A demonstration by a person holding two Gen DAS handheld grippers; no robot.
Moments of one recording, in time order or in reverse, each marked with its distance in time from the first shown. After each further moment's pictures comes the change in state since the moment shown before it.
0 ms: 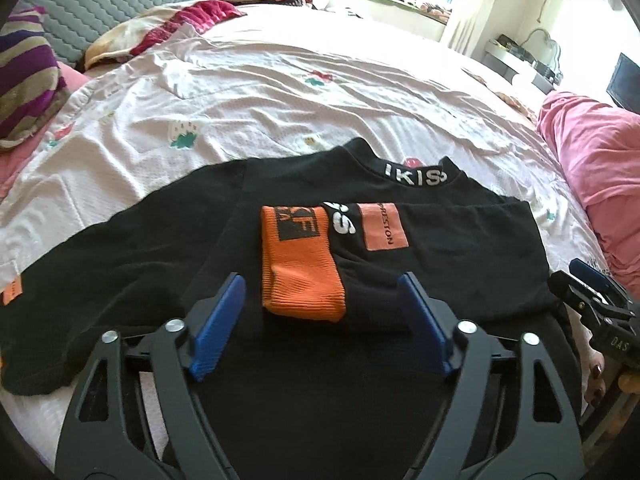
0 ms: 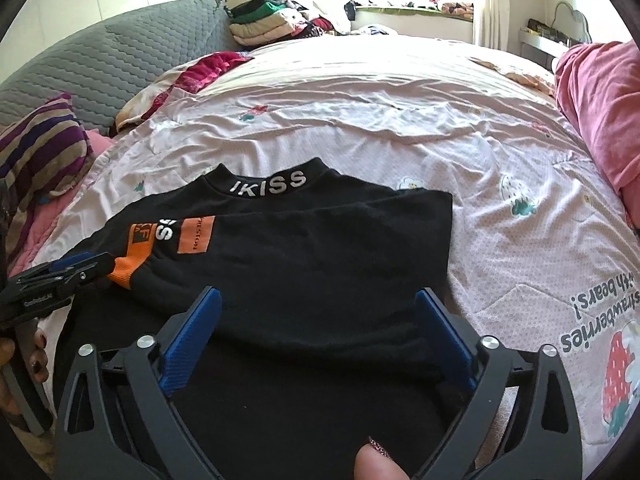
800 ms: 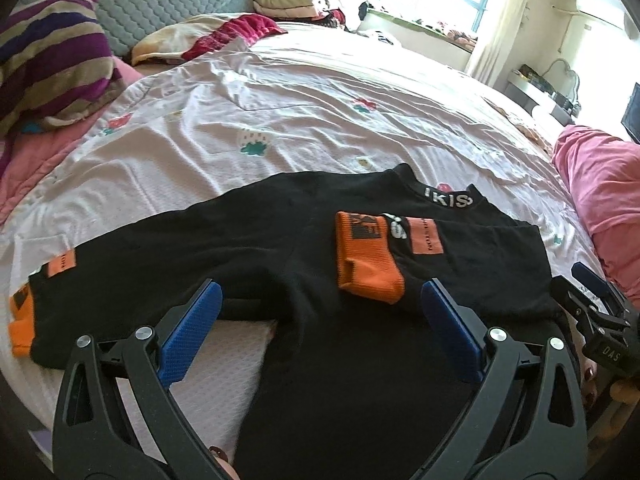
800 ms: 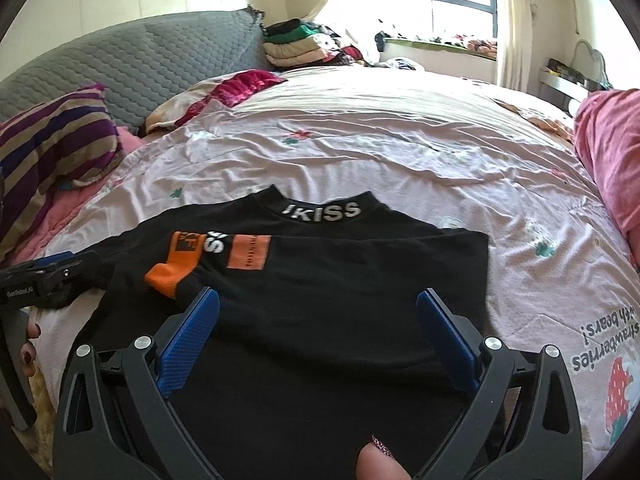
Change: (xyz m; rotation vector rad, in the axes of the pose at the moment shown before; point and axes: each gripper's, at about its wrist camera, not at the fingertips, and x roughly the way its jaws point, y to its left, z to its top) left arm -0.048 0.047 -0.016 -0.080 -0.069 0.061; right arm -0.013 0.060 -0.003 -0.111 -0.093 0.043
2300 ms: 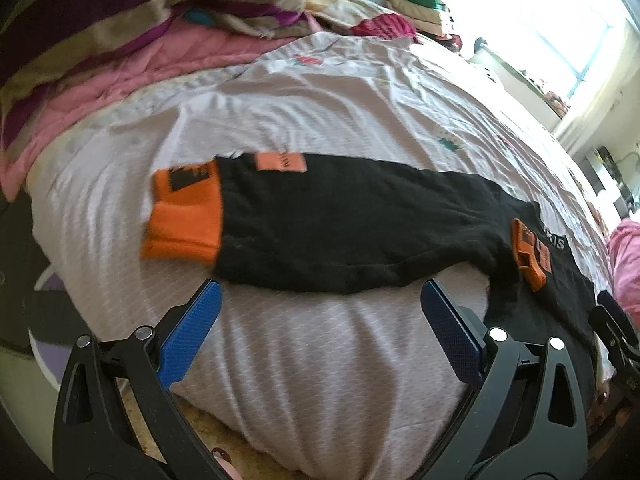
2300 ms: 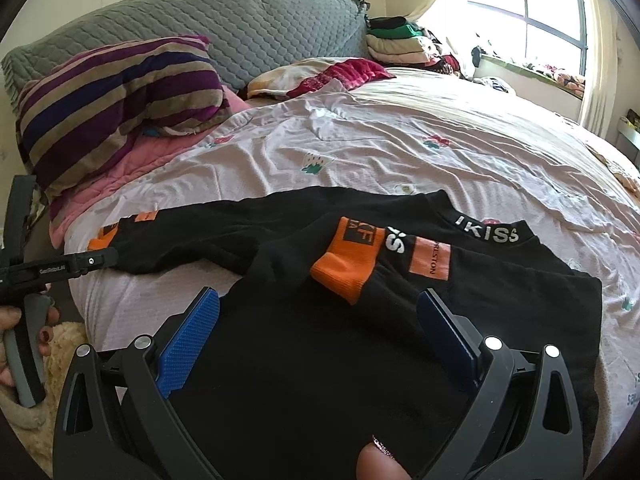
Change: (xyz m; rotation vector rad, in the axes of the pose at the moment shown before) left arm -0.052 0.179 -0.070 -0.362 0.015 0.161; right arm 0.013 0.138 -0.004 -0.208 0.034 0.223
